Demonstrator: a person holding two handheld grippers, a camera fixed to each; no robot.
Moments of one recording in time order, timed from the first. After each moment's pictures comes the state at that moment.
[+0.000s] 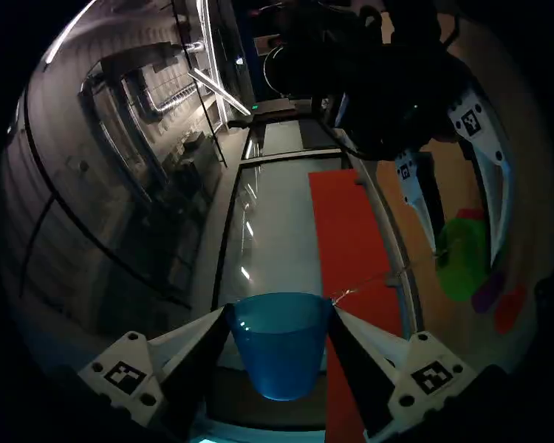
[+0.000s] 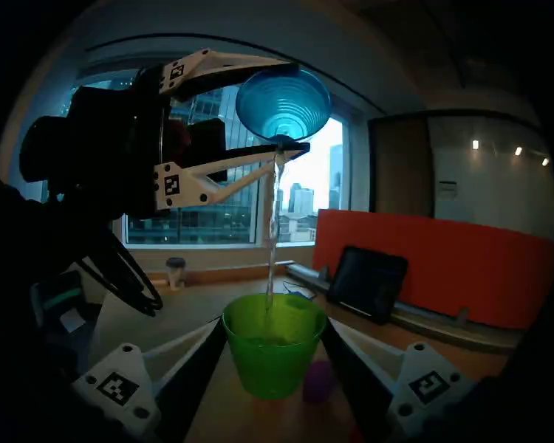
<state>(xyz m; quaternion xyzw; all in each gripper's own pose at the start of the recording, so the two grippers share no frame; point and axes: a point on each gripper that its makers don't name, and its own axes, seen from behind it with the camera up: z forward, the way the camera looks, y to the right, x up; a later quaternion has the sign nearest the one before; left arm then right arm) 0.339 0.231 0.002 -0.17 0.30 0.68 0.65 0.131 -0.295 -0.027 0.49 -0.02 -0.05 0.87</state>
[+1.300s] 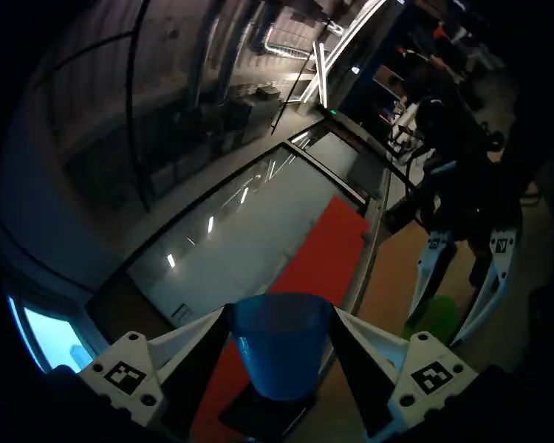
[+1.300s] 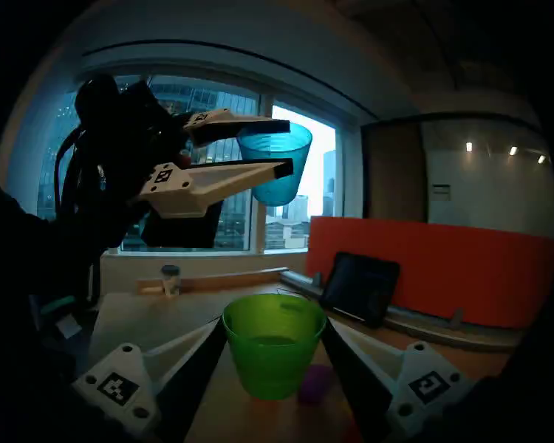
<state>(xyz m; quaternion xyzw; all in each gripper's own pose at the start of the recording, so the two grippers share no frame) 0.318 0.198 0.034 -0.27 0.18 0.37 0.87 0.142 -0.283 -0.023 0.48 -0.01 -0.04 0.88</state>
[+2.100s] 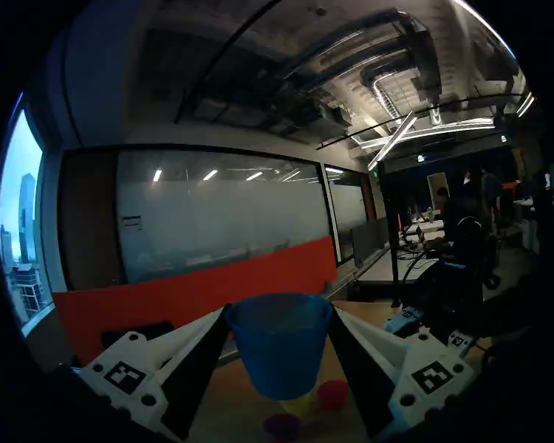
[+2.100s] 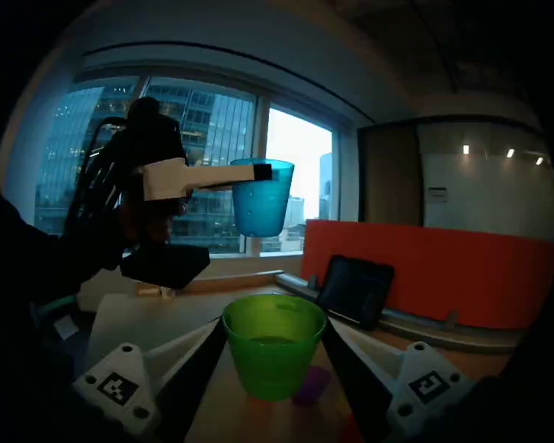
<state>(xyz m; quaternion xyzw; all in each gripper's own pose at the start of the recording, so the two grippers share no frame) 0.292 0.176 0.045 -0.35 0.07 0.06 0.93 0.149 -0.273 -0.023 0.47 0.00 -0.04 0.88</state>
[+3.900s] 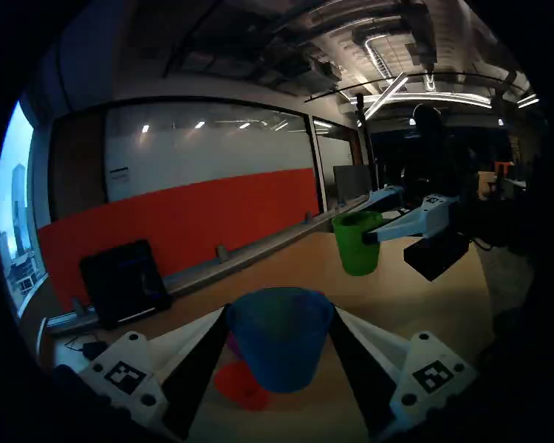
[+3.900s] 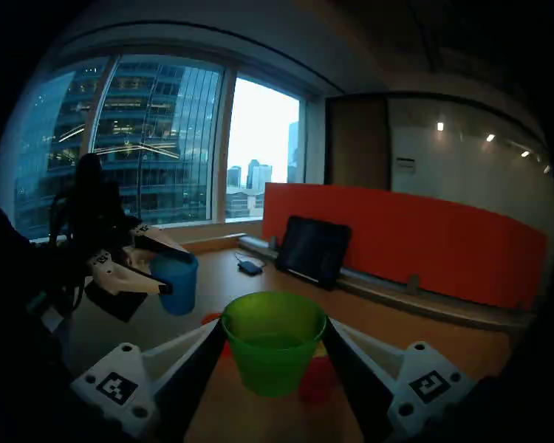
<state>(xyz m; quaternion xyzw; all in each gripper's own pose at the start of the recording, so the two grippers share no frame) 0.091 0.166 0.002 -0.37 -0.04 0.10 0.92 0.104 -0.181 -0.006 0.39 -0.08 -0.07 0.91</state>
